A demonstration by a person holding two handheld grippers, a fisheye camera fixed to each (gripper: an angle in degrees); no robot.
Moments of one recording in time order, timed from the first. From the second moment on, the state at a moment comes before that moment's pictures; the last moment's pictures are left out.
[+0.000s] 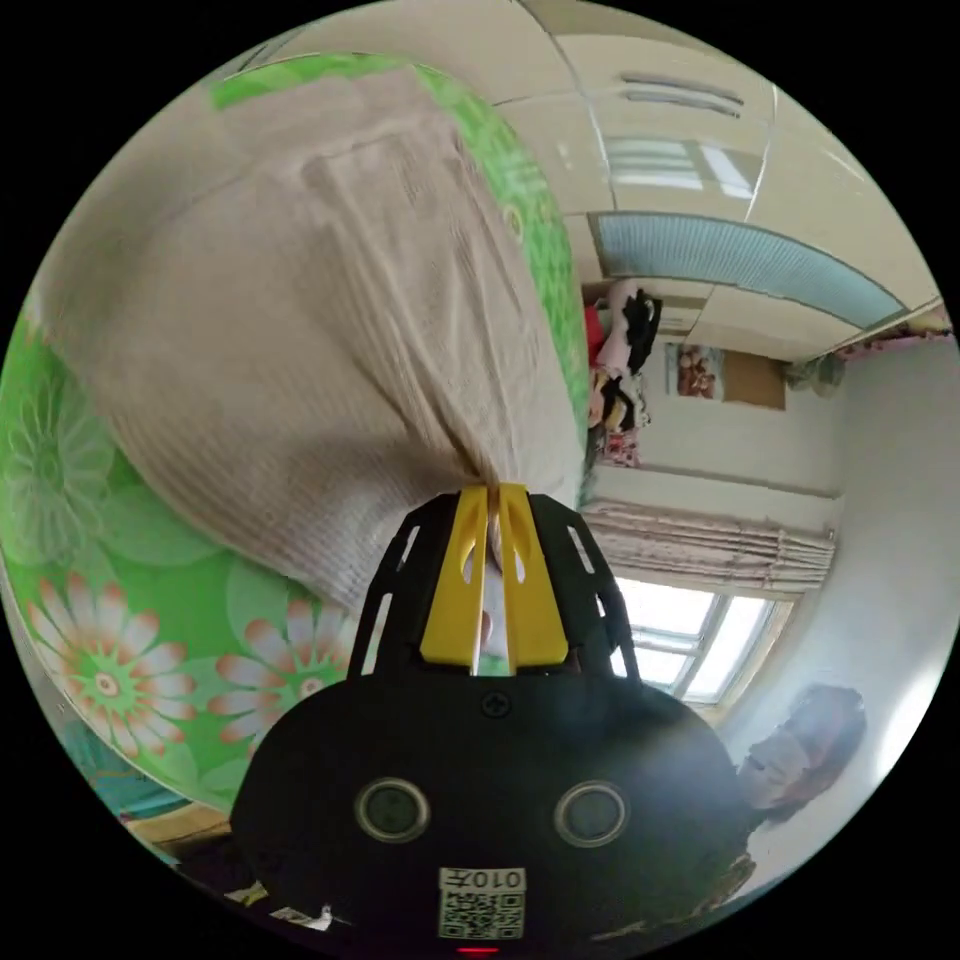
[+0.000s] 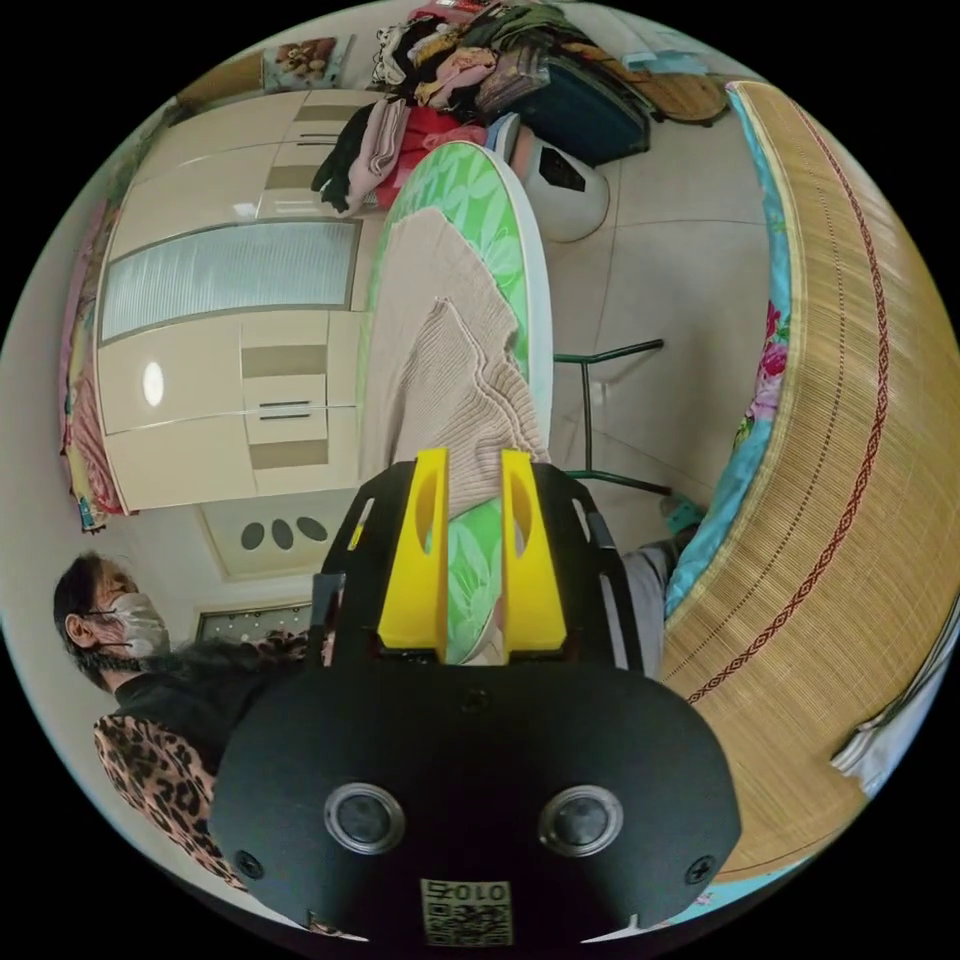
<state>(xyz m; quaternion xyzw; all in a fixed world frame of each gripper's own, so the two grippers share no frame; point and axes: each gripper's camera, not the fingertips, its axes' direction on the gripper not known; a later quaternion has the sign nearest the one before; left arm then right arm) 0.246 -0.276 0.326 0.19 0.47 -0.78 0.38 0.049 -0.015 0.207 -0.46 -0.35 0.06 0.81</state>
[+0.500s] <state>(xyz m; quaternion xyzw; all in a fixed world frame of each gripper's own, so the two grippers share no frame) 0.240 -0.222 0.264 0.10 0.25 -0.85 0.46 0.013 -0.078 0.178 -0.40 -0.27 0.06 0.88</state>
